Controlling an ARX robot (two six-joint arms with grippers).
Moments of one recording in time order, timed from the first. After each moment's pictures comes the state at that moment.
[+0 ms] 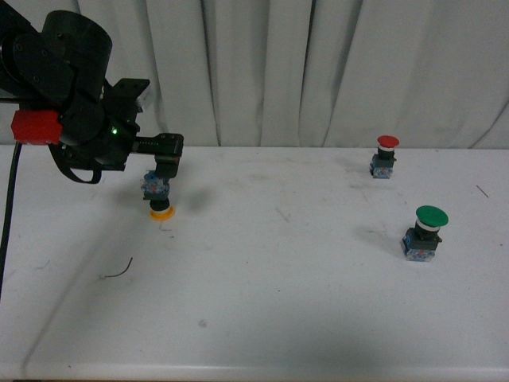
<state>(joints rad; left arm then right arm) -0.10 2.29 1.59 -0.13 0.05 0.05 0.00 0.00 0.01 0.00 0.00 0.00</state>
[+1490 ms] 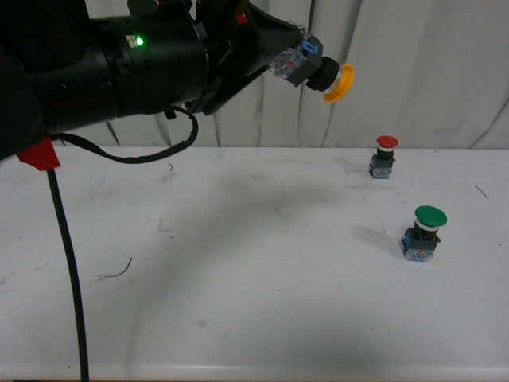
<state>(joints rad) -0.33 1.91 0.94 1.04 0.49 -0.74 0.00 0.00 0.01 0.00 0.00 0.00</state>
